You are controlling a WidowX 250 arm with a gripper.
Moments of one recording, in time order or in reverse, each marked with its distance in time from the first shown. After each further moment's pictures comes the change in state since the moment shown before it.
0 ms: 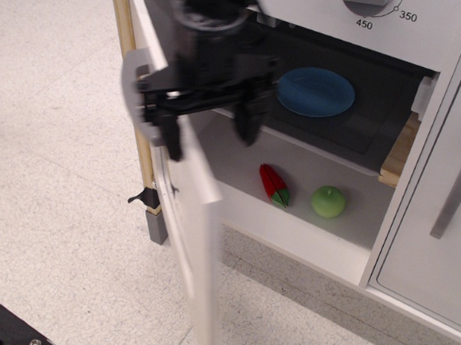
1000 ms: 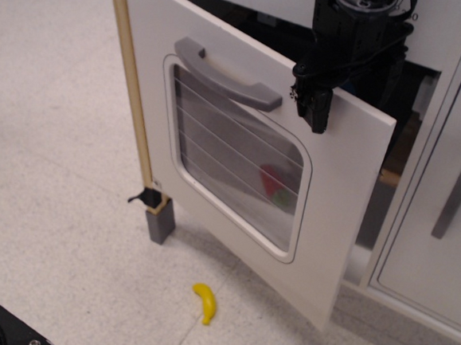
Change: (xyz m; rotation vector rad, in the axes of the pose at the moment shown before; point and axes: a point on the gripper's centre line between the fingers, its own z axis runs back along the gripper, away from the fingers) arm -0.002 -0.096 0.005 -0.124 -0.050 0.132
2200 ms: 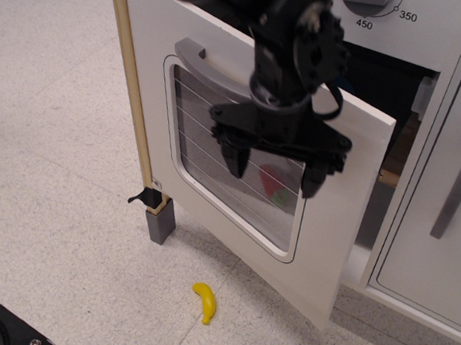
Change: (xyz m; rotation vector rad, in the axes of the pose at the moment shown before) arm -0.006 0.068 -0.035 -0.041 -0.090 -0.848
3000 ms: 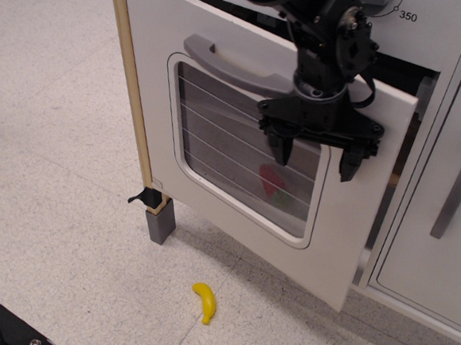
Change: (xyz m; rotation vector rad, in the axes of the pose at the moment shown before) arm 0.044 -0.029 -0.038 -0.059 0.001 -0.009
